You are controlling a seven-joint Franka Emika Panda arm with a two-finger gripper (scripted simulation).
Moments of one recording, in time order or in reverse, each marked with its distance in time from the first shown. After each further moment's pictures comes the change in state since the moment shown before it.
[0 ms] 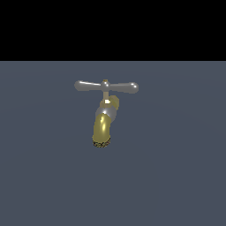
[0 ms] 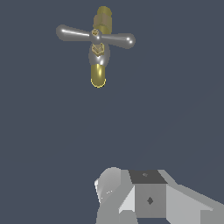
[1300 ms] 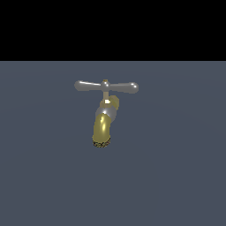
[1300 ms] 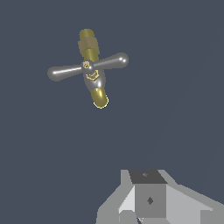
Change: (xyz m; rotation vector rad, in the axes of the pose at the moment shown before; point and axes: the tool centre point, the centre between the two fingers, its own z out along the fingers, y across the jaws) arm 0.081 -0.022 0.016 0.052 -0.010 0.305
